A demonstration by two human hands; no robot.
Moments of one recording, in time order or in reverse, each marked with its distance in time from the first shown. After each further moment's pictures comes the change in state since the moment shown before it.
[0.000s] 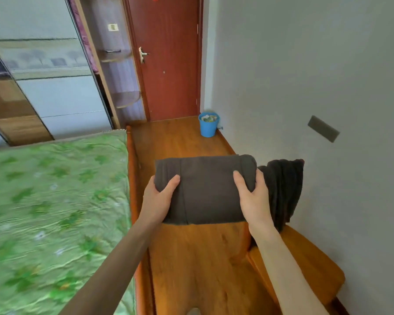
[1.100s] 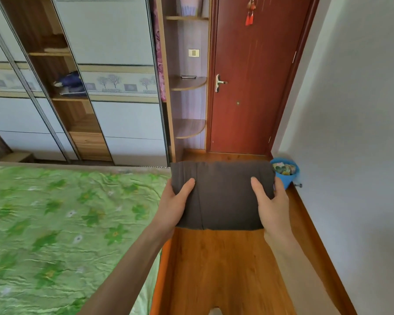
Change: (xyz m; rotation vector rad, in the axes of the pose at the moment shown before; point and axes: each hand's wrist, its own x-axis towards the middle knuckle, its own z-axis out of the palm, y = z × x) left_hand 0.549 0.103 -0.060 -0.103 0.242 0.031; right_hand 0.487 -0.075 0.400 0.126 -0.271 -0.005
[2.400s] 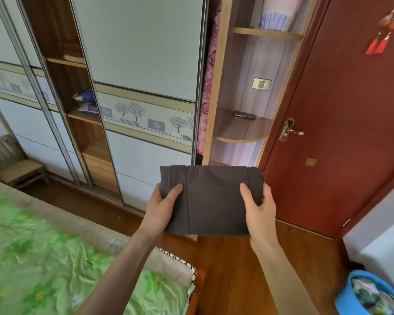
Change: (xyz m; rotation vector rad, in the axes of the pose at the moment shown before) left_hand 0.721 0.113 -0.068 -0.070 0.298 0.007; right_hand 0.614 -0.068 0.500 0.049 -0.295 -0.034
